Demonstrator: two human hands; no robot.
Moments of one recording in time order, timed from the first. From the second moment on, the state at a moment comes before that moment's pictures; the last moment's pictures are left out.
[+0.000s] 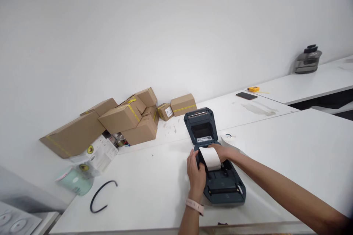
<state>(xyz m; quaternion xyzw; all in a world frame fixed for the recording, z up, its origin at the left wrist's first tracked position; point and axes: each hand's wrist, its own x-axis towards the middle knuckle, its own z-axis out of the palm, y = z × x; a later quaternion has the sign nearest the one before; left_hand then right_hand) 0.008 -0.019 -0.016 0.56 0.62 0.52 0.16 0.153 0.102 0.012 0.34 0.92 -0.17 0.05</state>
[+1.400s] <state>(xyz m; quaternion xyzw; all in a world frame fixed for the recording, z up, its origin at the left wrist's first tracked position) 0.054 -0.123 -0.059 0.70 0.47 0.52 -0.14 0.179 0.101 0.126 0.38 0.76 -0.17 -0.49</state>
